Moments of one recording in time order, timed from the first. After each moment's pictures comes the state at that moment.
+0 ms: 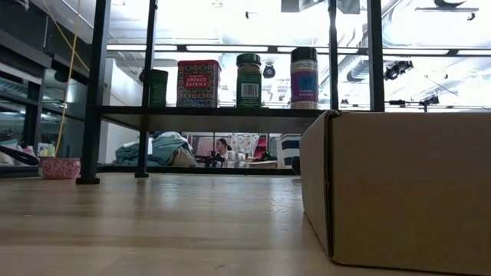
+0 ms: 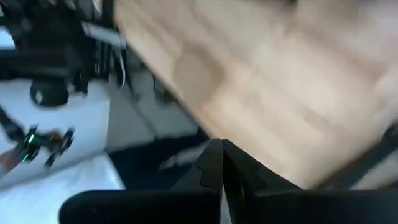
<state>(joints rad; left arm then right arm) -1.22 1.28 1.06 -0.61 -0.50 -1.57 -0.21 0.75 1.29 -1.53 -0.56 1.00</state>
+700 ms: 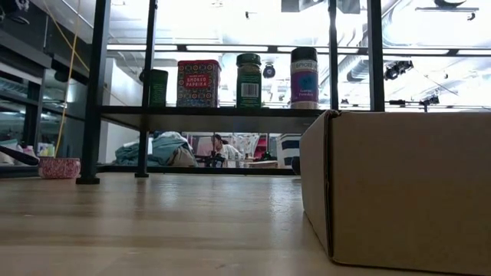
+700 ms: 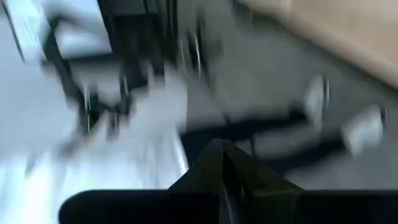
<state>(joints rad) -1.19 1.13 1.06 -0.88 -0.64 -1.53 1.20 1.37 1.03 -0.23 0.68 2.09</state>
